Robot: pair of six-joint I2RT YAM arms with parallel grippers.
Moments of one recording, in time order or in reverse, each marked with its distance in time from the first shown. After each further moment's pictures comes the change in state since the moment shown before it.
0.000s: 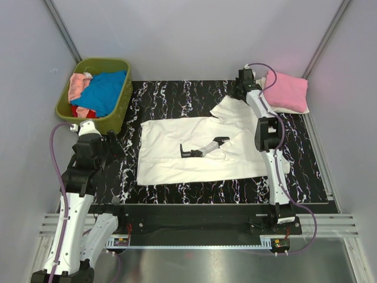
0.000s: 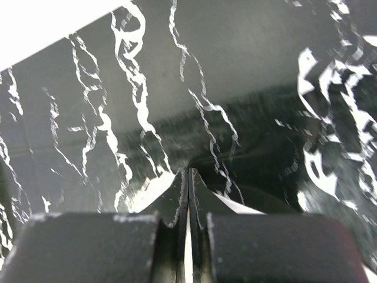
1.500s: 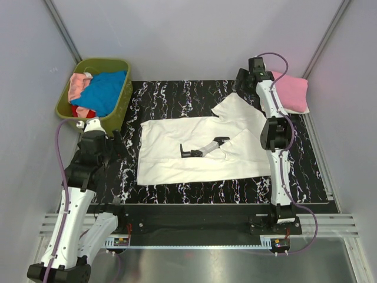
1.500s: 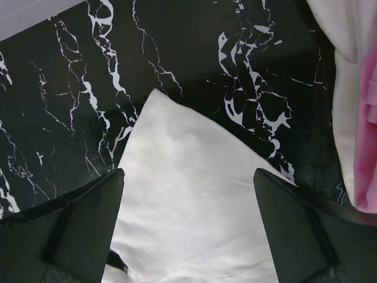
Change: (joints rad) left arm -0.051 0.043 0.015 -0.007 0.018 0.001; right arm -0.045 -0.142 0.080 -0.359 0.042 -0.095
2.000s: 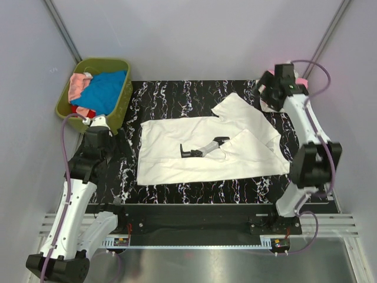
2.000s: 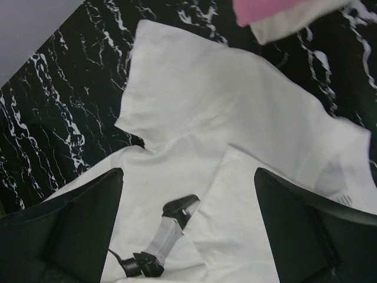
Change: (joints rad) left arm -0.014 0.090 0.040 -0.019 0.066 -0.013; right arm -0.085 -0.993 -1.099 0.185 0.005 0.223
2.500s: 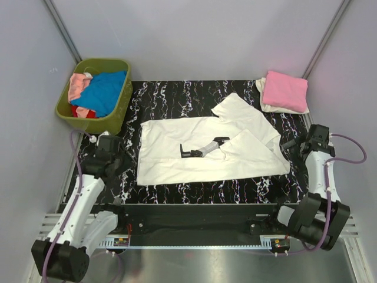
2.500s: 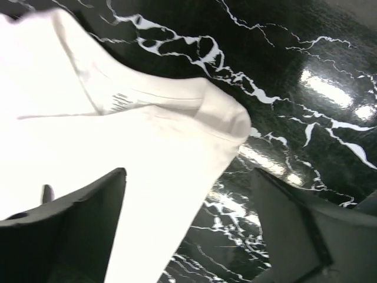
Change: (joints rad) left arm -0.003 0.041 -0.286 0.097 0.084 -0.369; right arm -0.404 -0.451 -0.720 -0.062 -0.011 0.104
